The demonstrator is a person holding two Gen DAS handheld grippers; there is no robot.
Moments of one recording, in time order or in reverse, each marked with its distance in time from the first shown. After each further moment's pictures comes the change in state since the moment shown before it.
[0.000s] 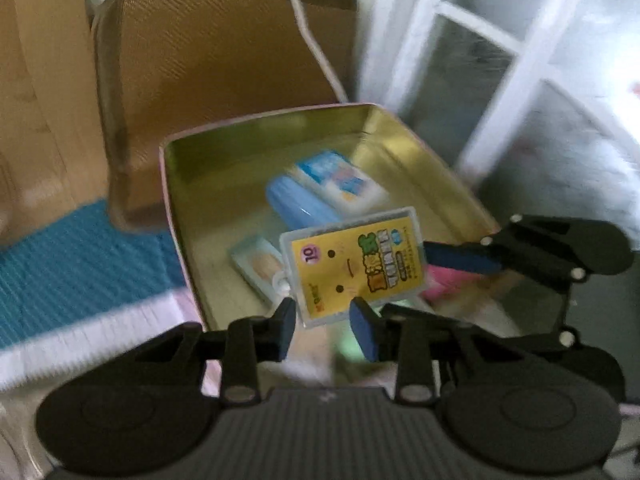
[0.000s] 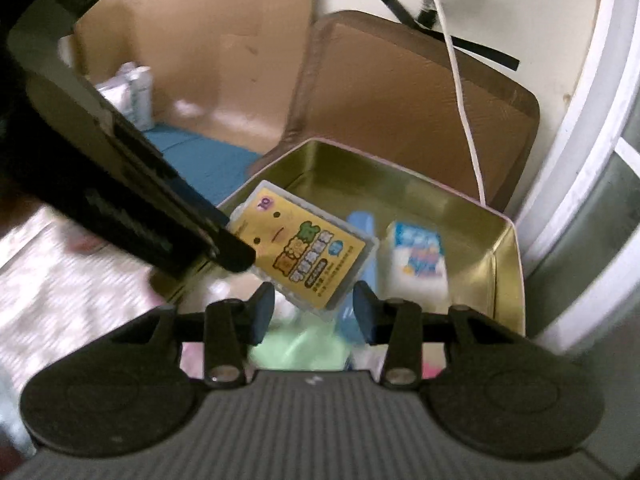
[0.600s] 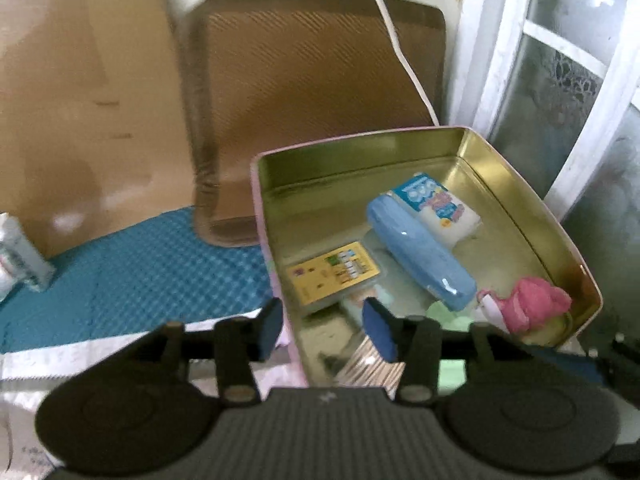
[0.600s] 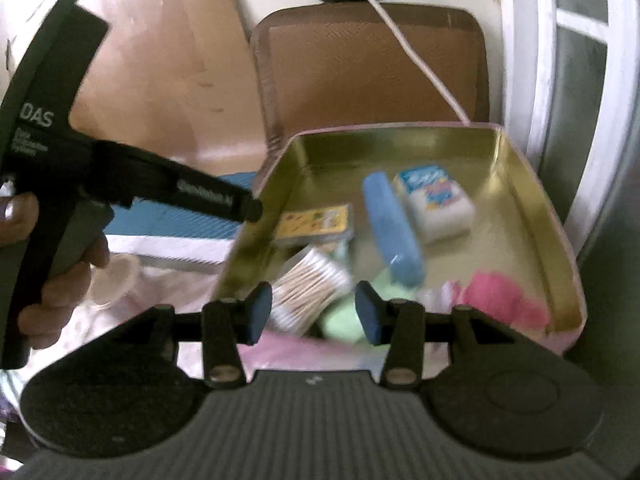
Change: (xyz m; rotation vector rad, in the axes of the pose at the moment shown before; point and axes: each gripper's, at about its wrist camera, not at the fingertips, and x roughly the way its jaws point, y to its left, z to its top) left arm -0.015 0.021 -0.009 -0.077 -0.069 0.236; right arm -0.052 0.019 -0.032 0.430 0.004 0.059
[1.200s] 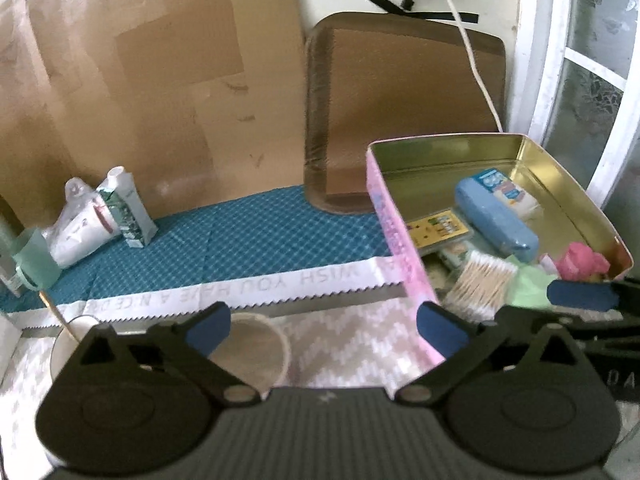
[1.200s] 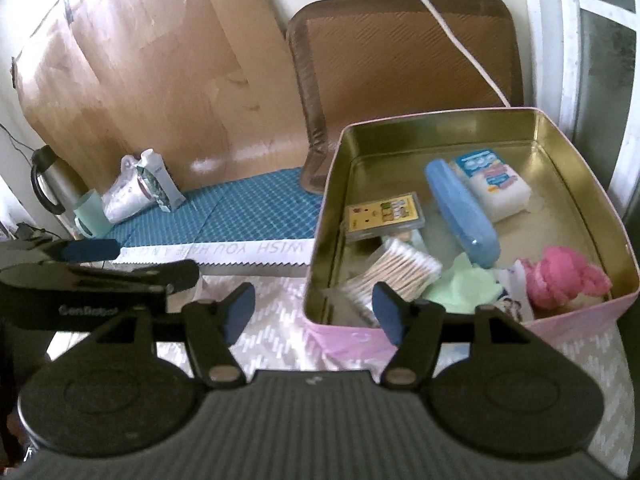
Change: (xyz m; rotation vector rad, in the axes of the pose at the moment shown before) left arm -0.074 0.072 -0.069 -0.066 -0.068 0.146; right arm 0.018 0.062 0.004 0.069 0.025 0.037
